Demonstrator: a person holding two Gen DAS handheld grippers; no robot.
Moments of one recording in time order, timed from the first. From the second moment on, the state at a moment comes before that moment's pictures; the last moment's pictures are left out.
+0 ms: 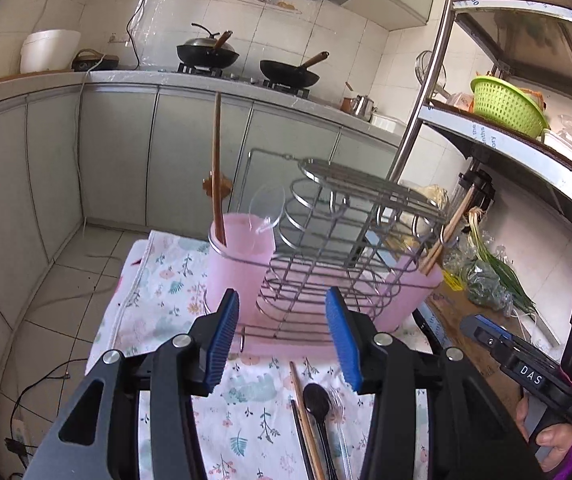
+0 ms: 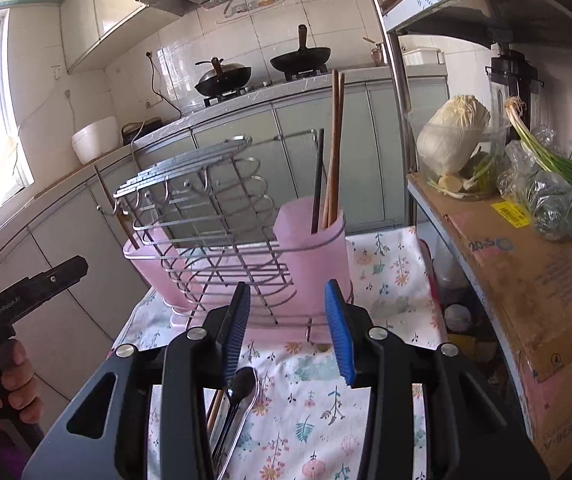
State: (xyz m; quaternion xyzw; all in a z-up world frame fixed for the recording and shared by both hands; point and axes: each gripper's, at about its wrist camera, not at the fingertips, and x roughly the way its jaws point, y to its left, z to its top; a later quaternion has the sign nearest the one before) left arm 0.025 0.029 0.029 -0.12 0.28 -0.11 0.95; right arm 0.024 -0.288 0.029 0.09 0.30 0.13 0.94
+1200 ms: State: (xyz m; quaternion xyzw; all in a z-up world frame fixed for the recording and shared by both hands) left arm 0.141 -0.054 -0.131 -0.10 0.56 -0.11 0.81; right arm 0.028 -0.269 -0.080 0.12 0.48 0.18 0.85
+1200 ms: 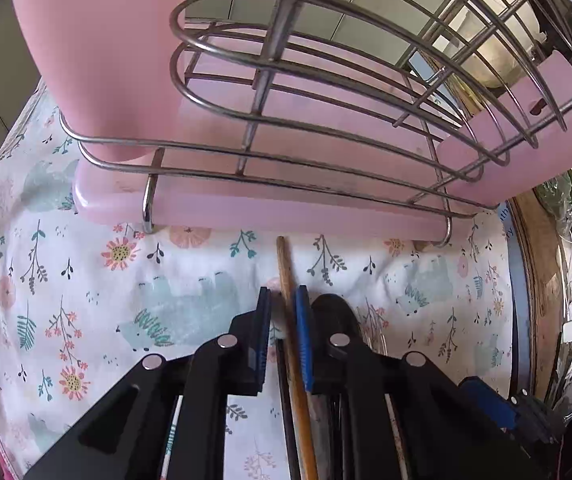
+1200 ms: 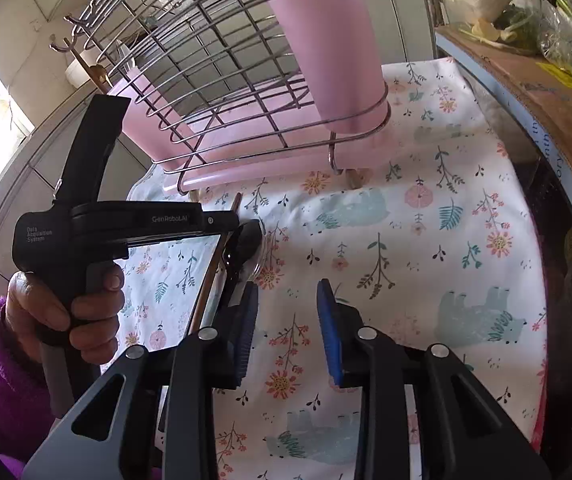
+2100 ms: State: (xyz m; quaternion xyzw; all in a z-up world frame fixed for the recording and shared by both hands) left arm 0.100 0.024 -0.080 -0.18 0.49 -0.15 0.84; right arm 0.076 -0.193 -0.117 0.02 0.54 0.15 0.83
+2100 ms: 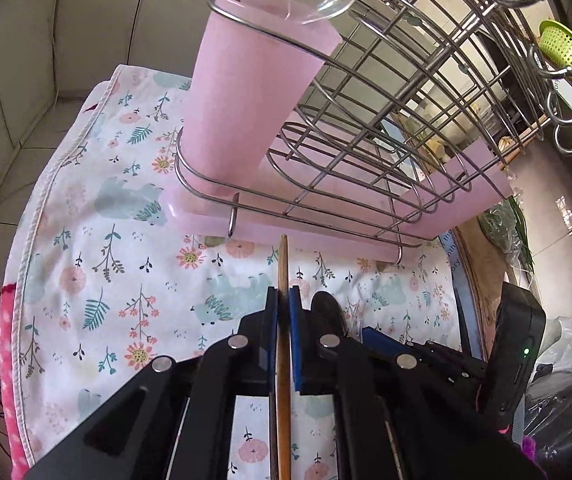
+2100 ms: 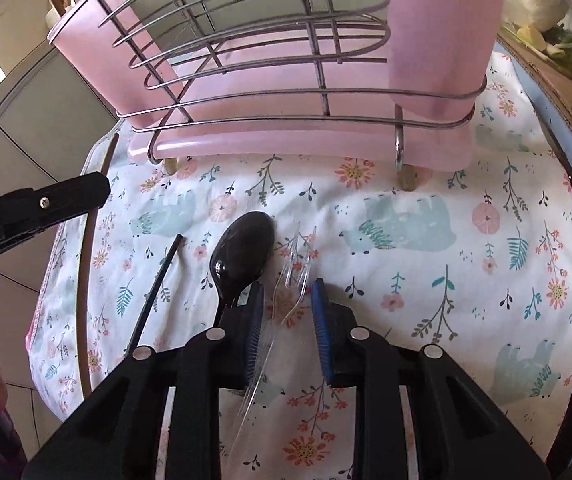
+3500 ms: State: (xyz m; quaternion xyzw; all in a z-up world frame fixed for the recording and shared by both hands) left arm -0.001 0.071 0.127 -0.18 0.18 -0.15 0.96; right arm 0.013 -0.275 0.087 0.11 0.21 0.20 0.95
